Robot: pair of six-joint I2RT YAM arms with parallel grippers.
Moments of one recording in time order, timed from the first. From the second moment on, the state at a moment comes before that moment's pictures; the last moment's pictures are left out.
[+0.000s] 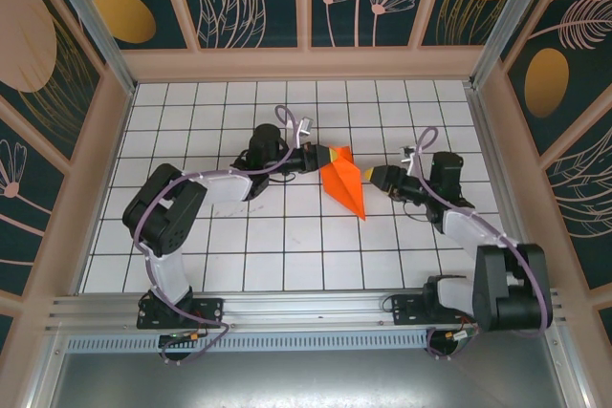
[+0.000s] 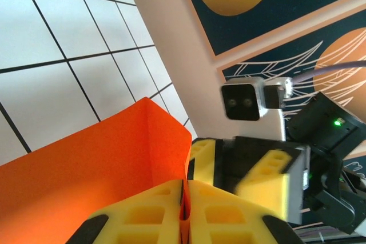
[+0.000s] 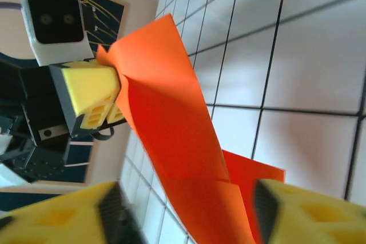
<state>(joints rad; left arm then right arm) -0.61 1.86 0.99 0.66 0.72 -0.96 0.04 1.19 0.45 0.25 -0.98 0.67</state>
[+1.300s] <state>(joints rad) -0.61 1.78 1.05 0.75 0.80 -1.14 0.13 1.28 0.39 0.54 -1.12 0.67</state>
